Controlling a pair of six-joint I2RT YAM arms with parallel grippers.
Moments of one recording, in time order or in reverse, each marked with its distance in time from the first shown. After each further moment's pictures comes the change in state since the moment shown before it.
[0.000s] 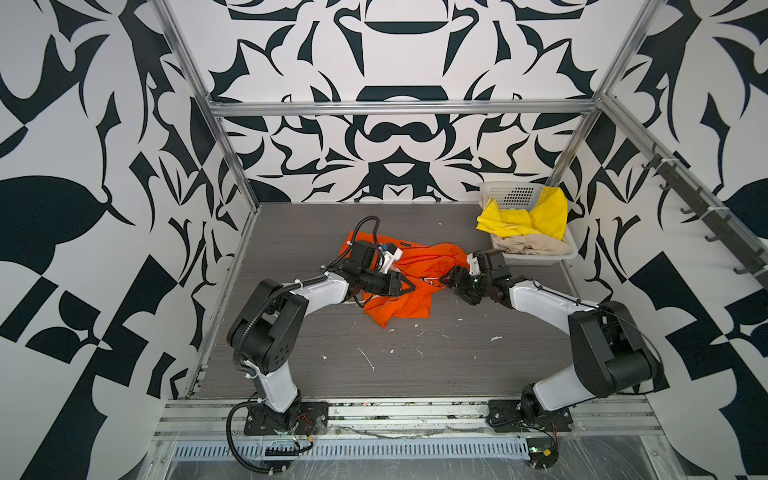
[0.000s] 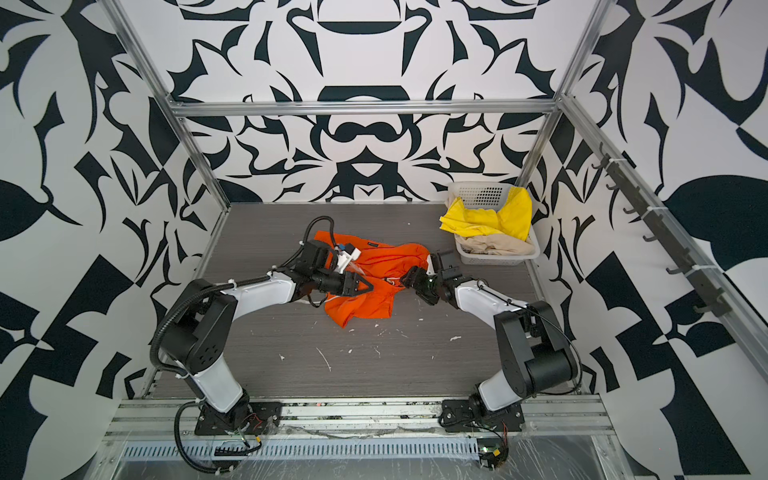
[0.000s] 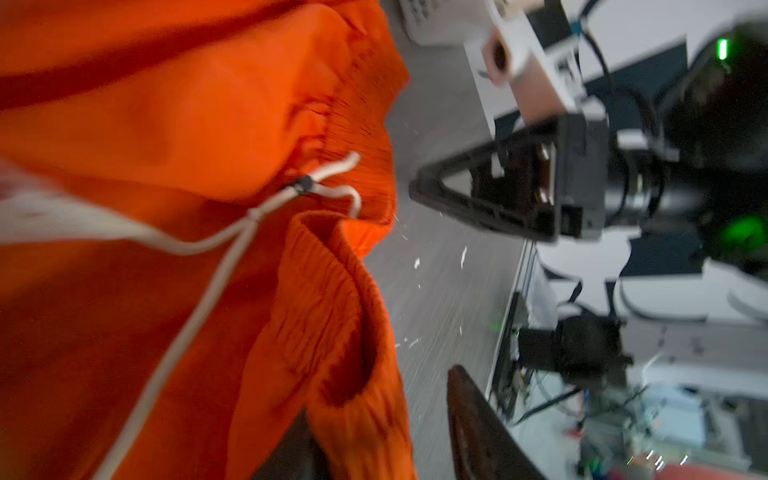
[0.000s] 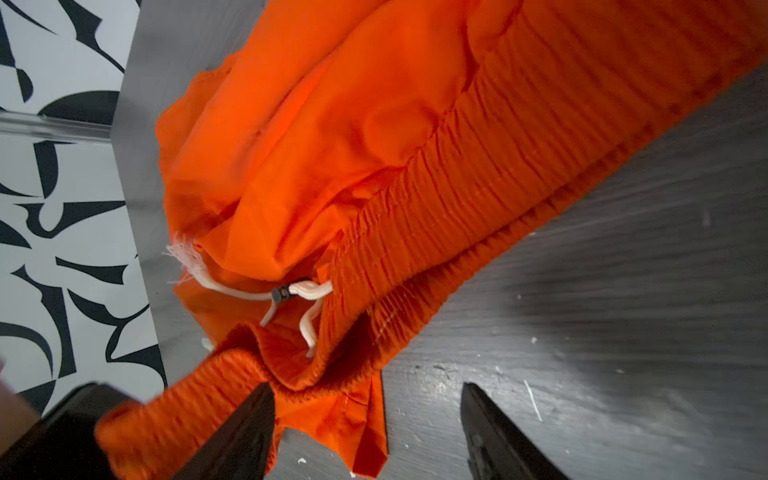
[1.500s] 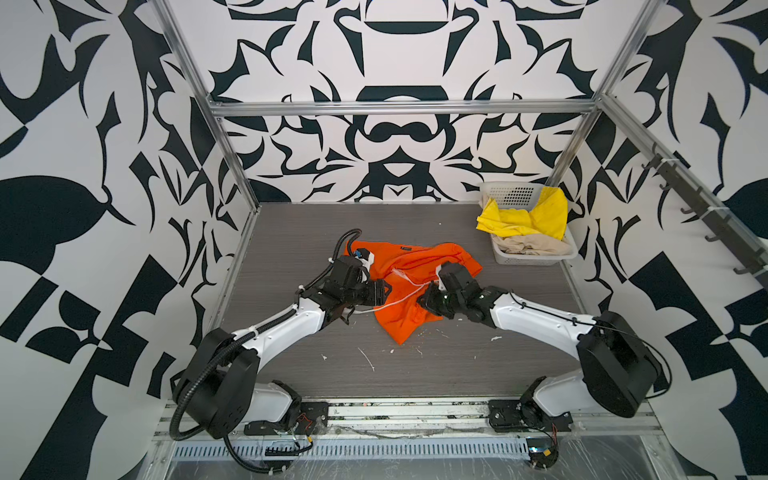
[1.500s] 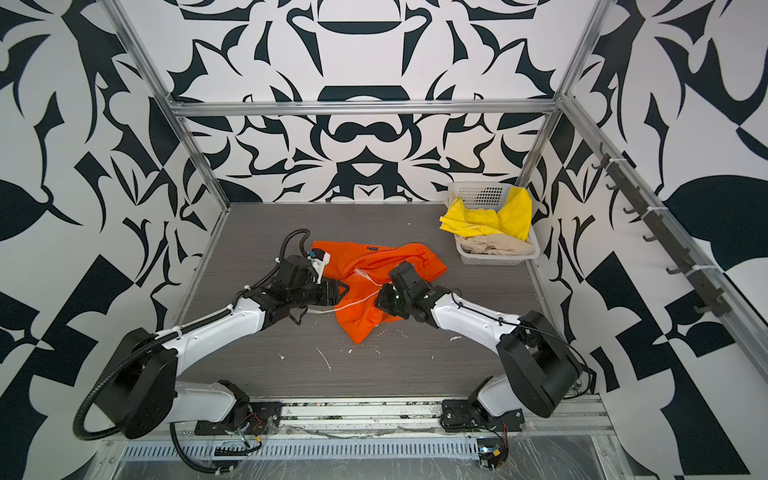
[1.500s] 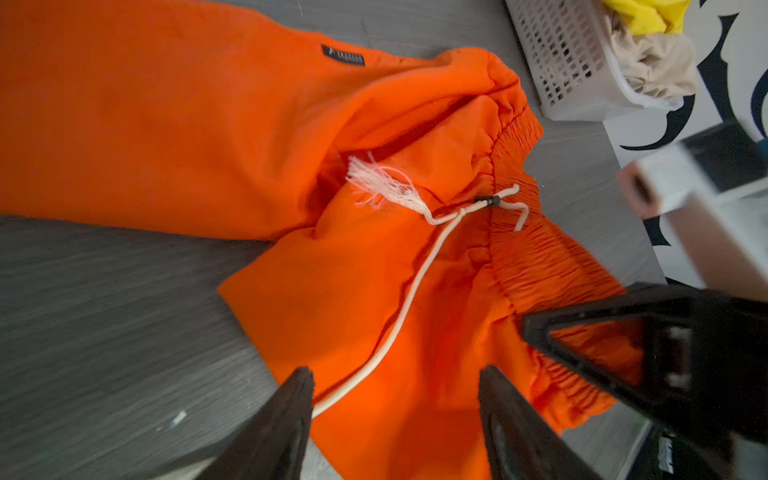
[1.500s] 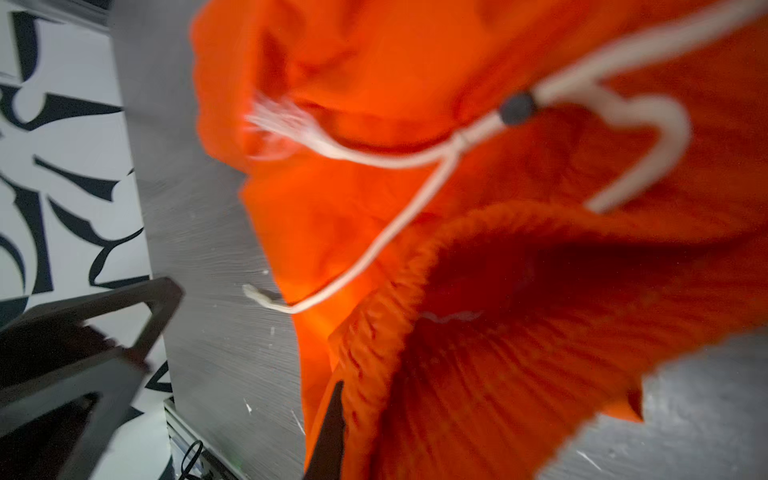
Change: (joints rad) left arm 0.002 -0.393 -0.247 -0.086 -0.566 -0.034; right arm 0.397 -0.069 0.074 -0.065 0.206 0.158
